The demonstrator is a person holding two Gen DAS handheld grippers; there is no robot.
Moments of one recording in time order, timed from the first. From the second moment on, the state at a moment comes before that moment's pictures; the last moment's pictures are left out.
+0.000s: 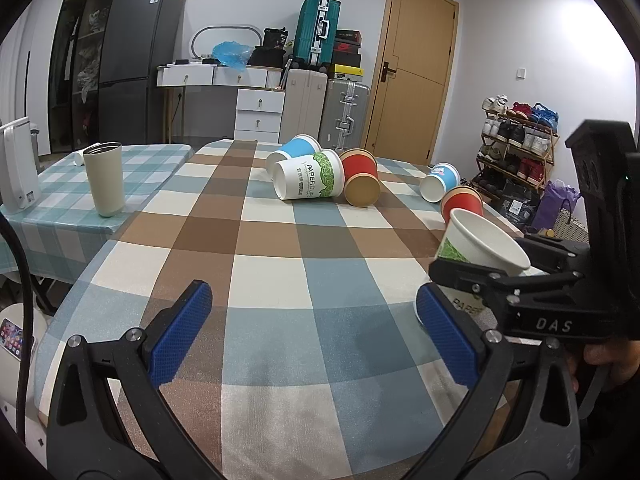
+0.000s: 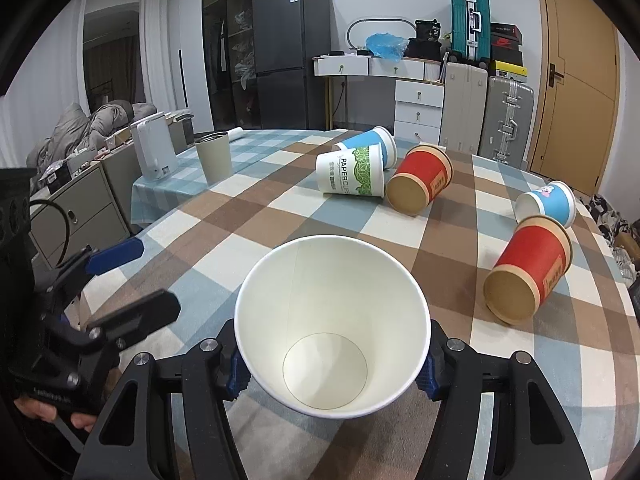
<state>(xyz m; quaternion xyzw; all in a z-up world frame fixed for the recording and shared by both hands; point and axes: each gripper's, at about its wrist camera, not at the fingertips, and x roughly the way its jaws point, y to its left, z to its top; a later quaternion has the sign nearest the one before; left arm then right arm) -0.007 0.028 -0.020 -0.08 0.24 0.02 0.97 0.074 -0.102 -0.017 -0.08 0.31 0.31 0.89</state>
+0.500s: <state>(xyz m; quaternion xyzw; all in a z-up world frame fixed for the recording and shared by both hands) -0.013 0.022 -0.014 -0.09 0.22 0.01 0.97 0.078 -0.131 -0.003 -0.01 0.30 0.33 0.90</state>
